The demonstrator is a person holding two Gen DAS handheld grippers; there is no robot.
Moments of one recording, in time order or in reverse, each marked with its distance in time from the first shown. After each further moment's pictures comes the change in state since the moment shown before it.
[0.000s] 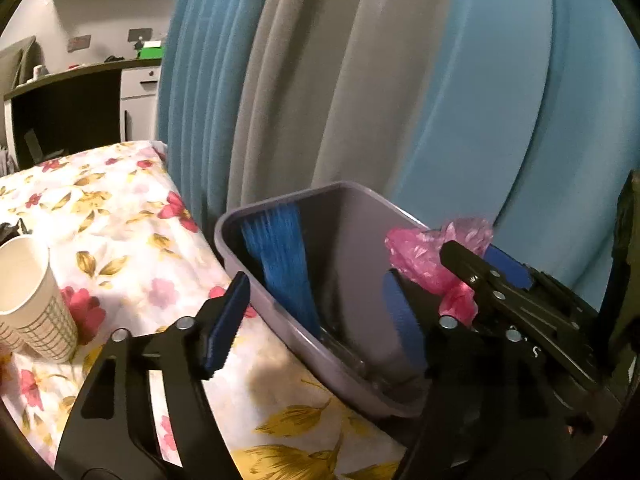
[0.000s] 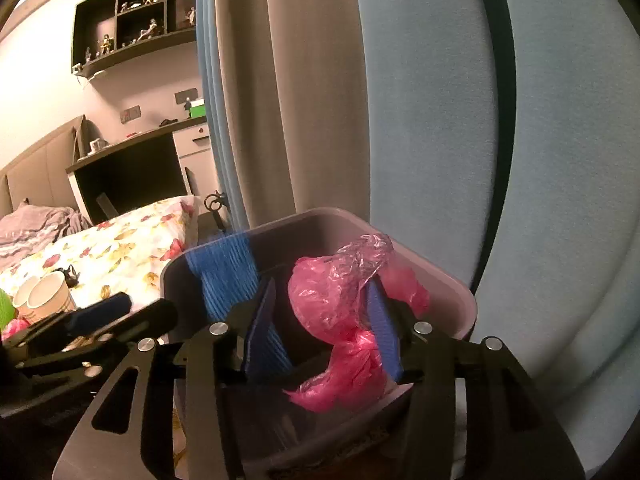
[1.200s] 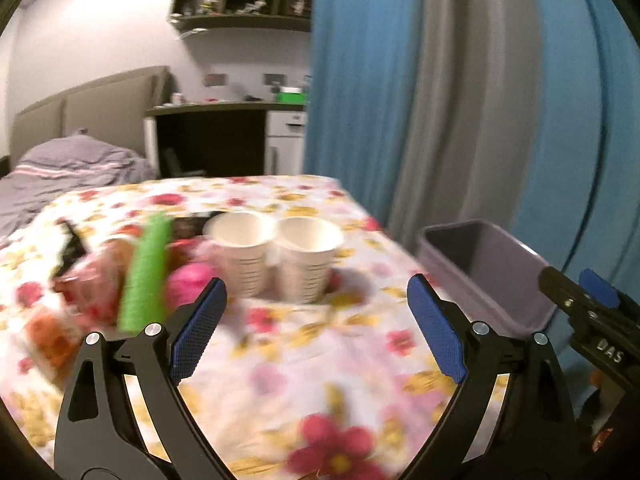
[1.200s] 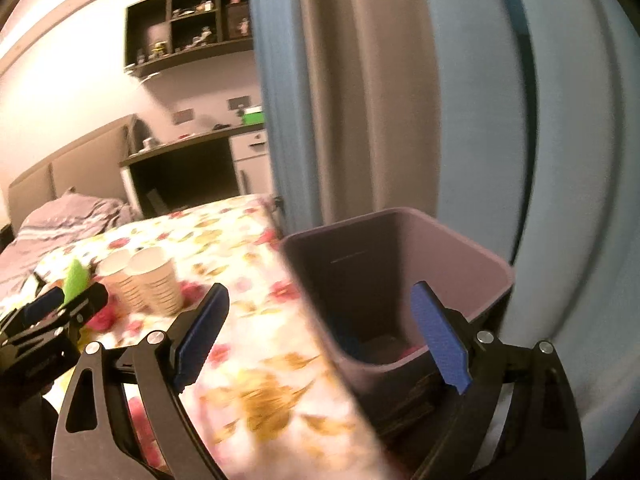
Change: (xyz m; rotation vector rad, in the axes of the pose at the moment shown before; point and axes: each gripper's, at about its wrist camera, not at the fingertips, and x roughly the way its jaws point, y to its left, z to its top) left arm -0.169 0.070 -0.054 -0.095 -0.183 0.491; right arm -0.089 0.082 -0.033 -0.075 -0.039 0.163
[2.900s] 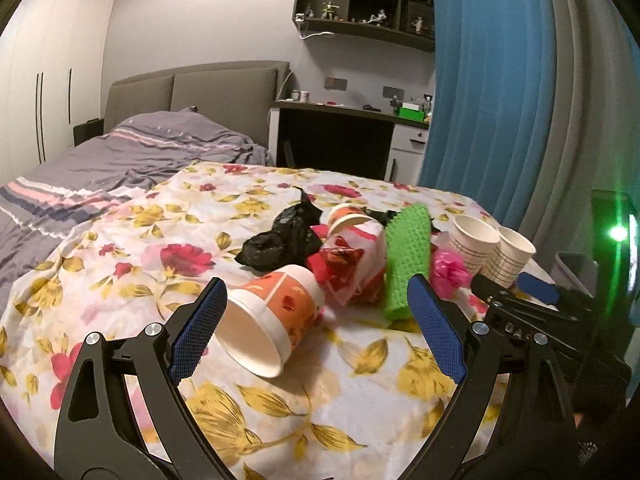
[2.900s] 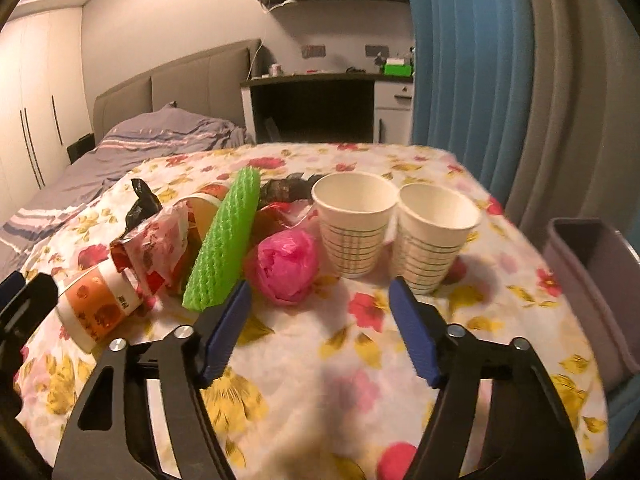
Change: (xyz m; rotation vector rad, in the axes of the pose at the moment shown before) left arm -0.064 0.180 -0.030 -0.169 -0.033 0.299; right arm 0.079 0.231 -0.035 -0.235 0.193 0.308
